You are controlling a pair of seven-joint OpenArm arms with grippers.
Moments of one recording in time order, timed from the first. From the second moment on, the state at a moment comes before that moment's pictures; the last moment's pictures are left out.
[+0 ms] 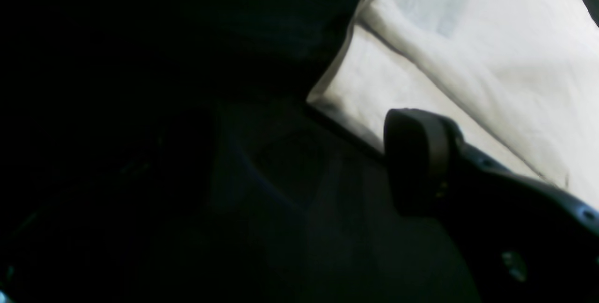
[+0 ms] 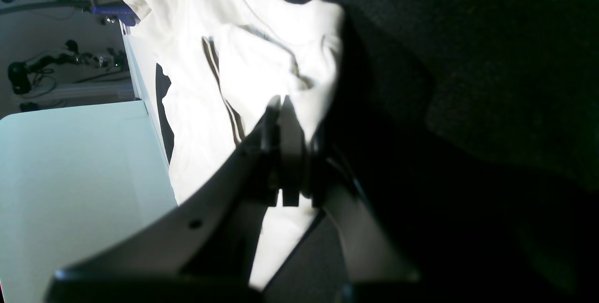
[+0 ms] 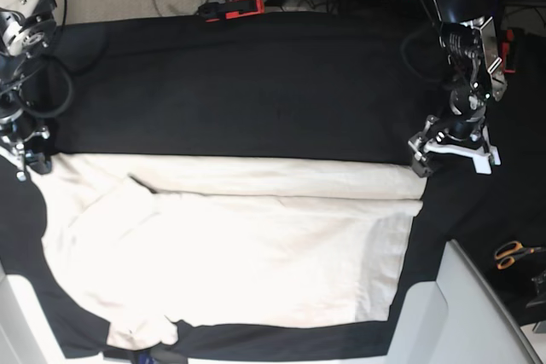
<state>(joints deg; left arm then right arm) -1.0 -11.7 -25.5 61.1 -30.0 -13.5 23.1 18.4 17.1 57.1 23.9 40.7 27.7 -34.6</state>
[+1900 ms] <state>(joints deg) -11.2 -6.8 -26.3 42.5 -31.7 -14.6 14.4 18.3 17.2 57.1 23.8 40.7 27.8 -35.0</state>
